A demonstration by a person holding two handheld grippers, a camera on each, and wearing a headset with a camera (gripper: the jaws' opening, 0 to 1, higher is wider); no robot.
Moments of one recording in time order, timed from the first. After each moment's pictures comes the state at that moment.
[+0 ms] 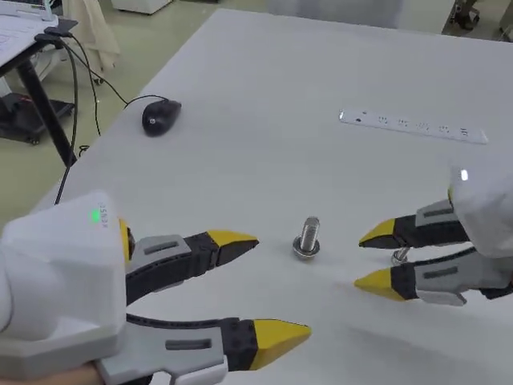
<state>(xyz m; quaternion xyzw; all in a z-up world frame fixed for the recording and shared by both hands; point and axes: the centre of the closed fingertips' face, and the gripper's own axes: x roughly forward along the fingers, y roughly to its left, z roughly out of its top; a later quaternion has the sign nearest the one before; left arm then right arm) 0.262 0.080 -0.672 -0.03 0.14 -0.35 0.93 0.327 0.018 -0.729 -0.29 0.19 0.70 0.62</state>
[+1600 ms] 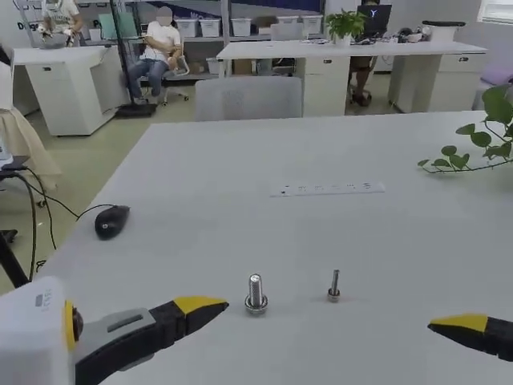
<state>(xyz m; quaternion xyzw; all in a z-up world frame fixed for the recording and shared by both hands) 0.205 0.044 -0.629 0.00 0.10 -0.42 0.90 0.240 -0.100 -0.673 -0.10 0.11 0.61 0.78</state>
